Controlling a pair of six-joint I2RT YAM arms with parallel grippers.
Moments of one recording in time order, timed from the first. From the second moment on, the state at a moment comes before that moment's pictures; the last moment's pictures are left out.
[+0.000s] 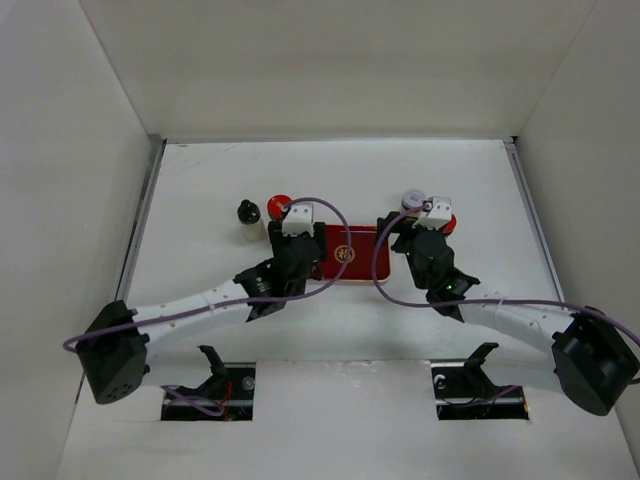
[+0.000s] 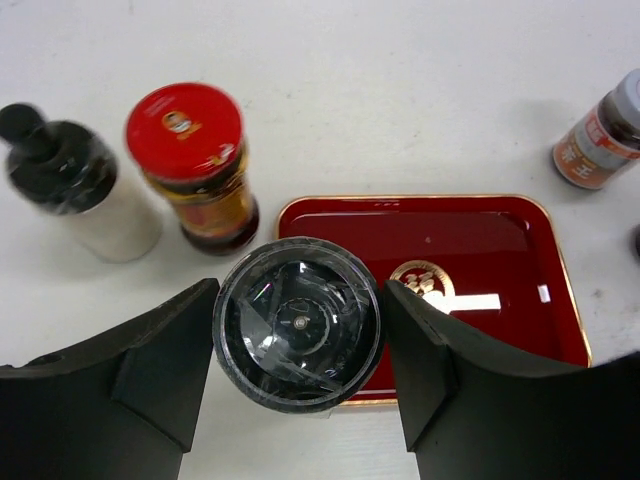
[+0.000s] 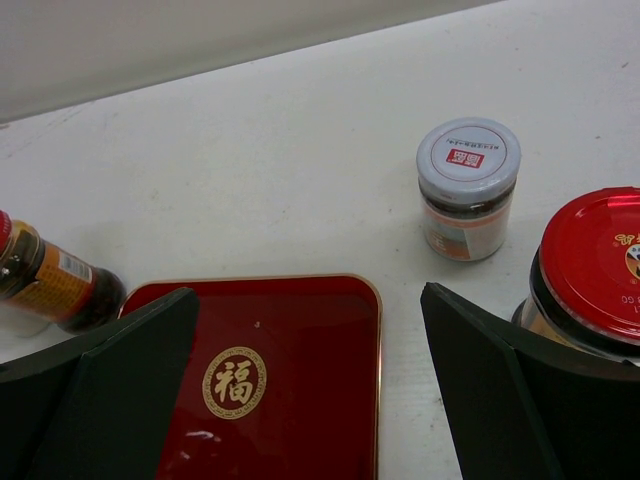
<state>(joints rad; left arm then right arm) -0.97 1.18 0.72 0.07 -0.83 -0.39 0.71 1.17 0.52 0.50 0.60 0.38</state>
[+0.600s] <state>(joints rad) -0.84 1.54 0.86 0.36 -0.73 -0.30 0.67 1.10 0.51 0.50 0.61 0.39</state>
